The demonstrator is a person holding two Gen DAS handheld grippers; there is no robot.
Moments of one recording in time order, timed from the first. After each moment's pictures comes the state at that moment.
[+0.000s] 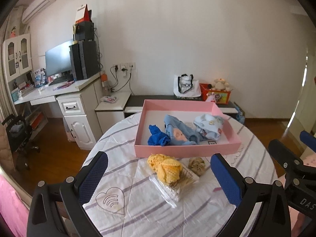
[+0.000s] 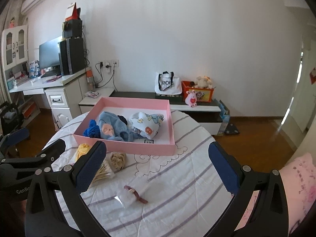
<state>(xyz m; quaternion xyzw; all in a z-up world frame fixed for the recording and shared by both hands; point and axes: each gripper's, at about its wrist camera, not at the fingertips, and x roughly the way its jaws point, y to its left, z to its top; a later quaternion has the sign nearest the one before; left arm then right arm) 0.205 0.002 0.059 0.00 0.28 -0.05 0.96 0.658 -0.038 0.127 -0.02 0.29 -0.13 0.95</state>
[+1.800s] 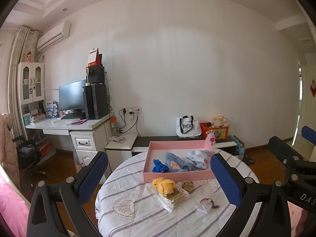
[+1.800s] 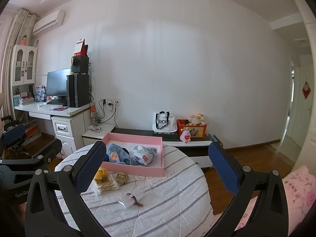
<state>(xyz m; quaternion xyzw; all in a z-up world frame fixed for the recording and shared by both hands) 0.053 -0.012 0.086 0.01 0.13 -0.02 0.99 0.551 -0.017 0.190 -0.05 0.15 -0.13 0.98</state>
